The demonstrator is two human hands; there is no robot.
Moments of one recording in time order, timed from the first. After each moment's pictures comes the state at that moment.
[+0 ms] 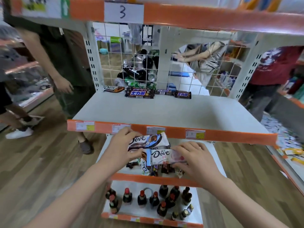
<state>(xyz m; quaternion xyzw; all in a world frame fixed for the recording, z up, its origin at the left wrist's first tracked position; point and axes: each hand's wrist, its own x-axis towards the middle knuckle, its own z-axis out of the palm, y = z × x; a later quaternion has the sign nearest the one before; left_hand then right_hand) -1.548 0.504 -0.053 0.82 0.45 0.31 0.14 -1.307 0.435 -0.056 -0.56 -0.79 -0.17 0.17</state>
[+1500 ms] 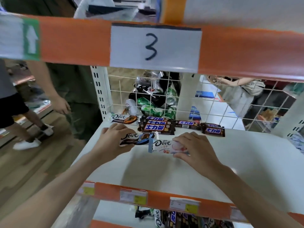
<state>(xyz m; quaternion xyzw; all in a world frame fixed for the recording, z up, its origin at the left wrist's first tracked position) -1.608 0.745 -0.028 0.84 0.51 0.20 0.02 -1.322 0.690 -0.024 -0.58 -0.80 -0.03 0.16</state>
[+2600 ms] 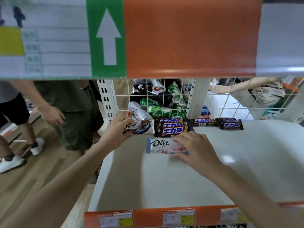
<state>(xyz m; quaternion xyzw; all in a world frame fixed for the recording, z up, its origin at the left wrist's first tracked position) -1.667 0.874 -0.053 0.85 0.48 0.21 0.07 -1.418 0.722 -0.035 -0.63 -0.75 -0.04 0.17</state>
